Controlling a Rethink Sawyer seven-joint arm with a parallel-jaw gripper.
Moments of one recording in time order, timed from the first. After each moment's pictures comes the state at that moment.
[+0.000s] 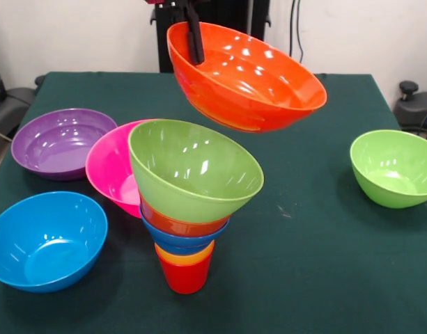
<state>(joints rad) -0.83 -0.94 0.68 1.87 -0.25 0.45 2.32</state>
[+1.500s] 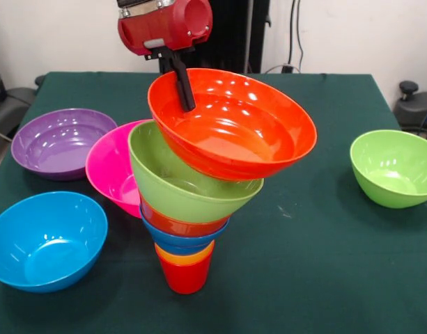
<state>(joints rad) -0.88 -0.76 0.72 1.75 -0.28 0.45 2.32</state>
